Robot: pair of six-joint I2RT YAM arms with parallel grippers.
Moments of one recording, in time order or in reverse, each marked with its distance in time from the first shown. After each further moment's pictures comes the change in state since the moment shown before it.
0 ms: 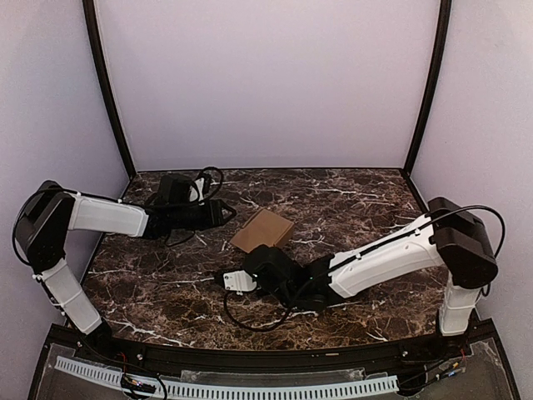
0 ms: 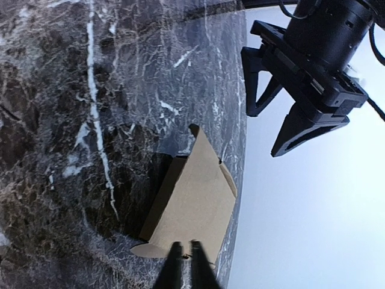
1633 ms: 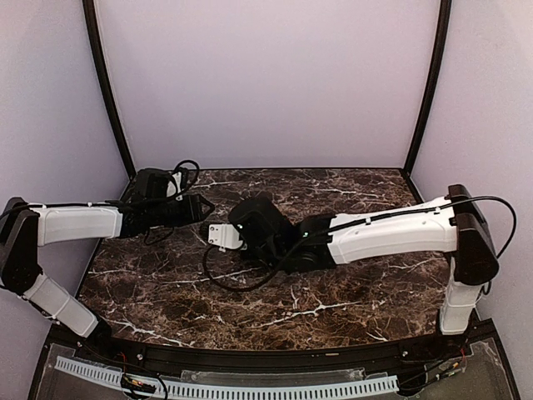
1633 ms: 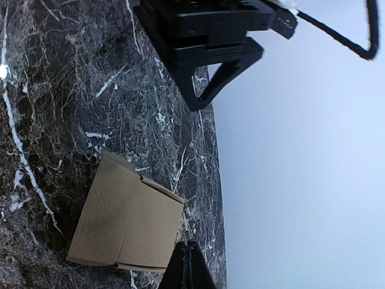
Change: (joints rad) left arm 0.063 -0.221 -0.071 -0.174 -0.086 0.040; right arm -0.055 -0.002 0.328 -0.307 -0.004 0.142
